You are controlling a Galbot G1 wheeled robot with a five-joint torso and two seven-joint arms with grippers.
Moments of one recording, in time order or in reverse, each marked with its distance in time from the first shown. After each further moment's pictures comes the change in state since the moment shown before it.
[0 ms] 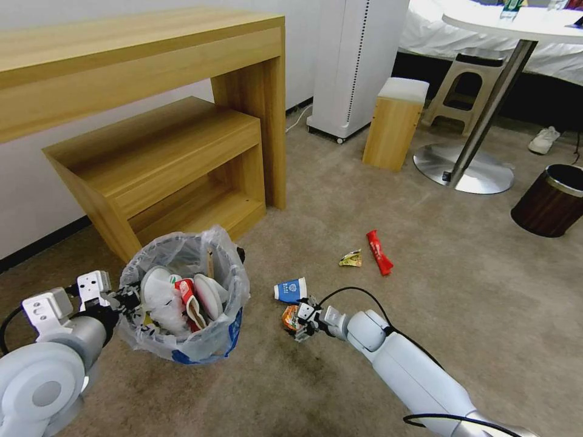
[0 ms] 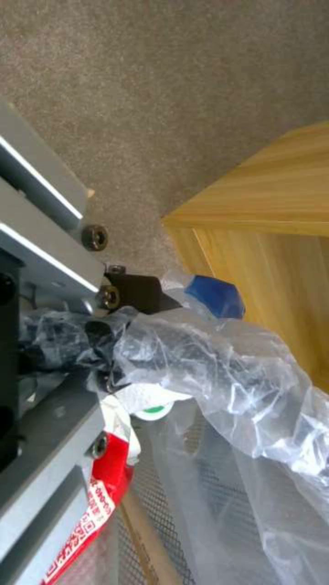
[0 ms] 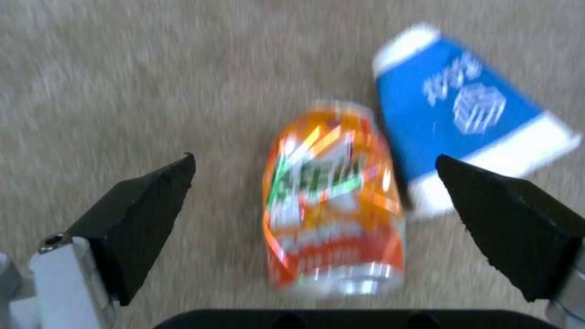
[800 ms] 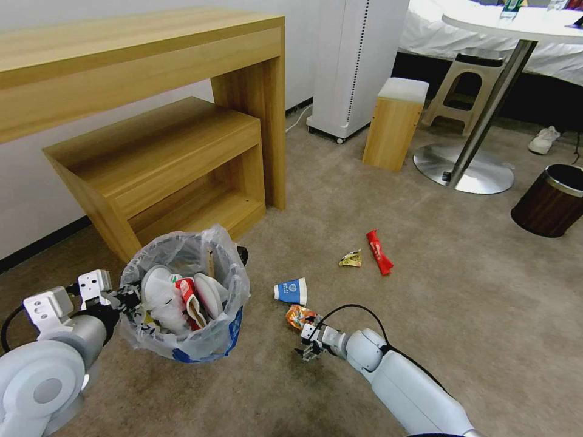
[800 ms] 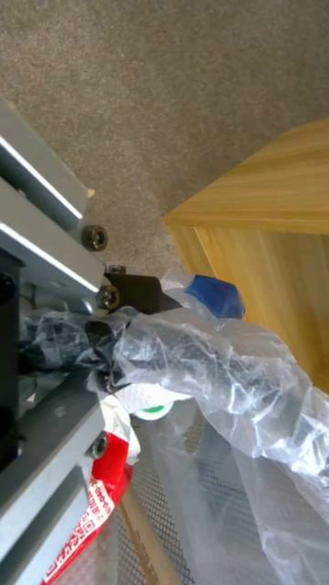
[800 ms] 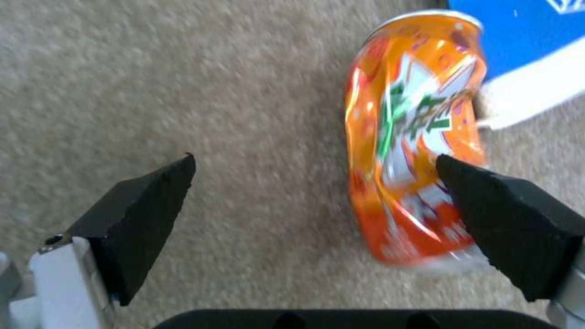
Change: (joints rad) left arm -0.002 0.000 0.001 0.006 -0.002 -0.003 0.007; right arm -0.044 0.031 0.012 -0.054 -0.124 -0.049 0.050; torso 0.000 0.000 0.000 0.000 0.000
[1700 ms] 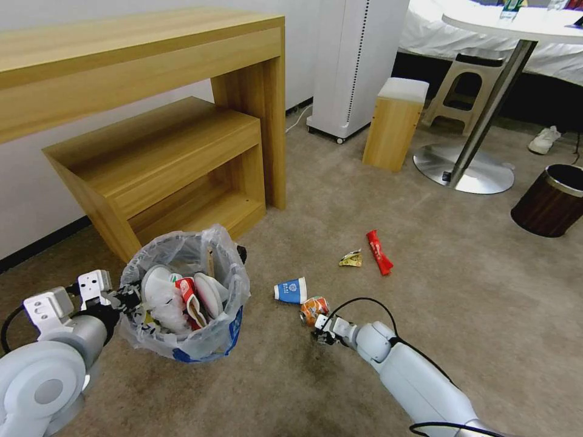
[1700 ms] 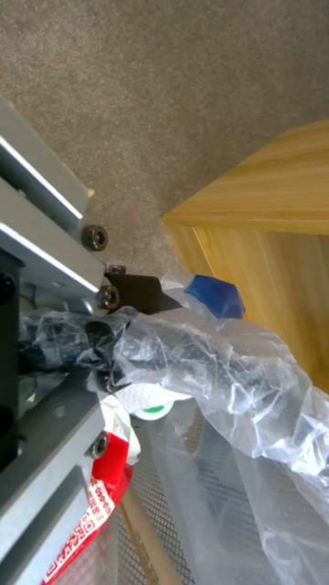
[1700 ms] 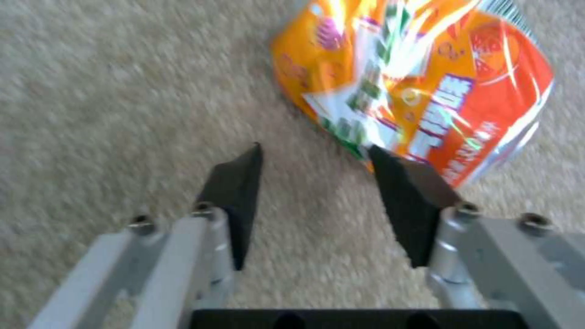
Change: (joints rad) left arm 0.000 -0.005 0.004 -0.002 0.011 -0.002 0.000; right arm 0.035 -0.024 0.042 -0.064 -0.017 -0.005 0.028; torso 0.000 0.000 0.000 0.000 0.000
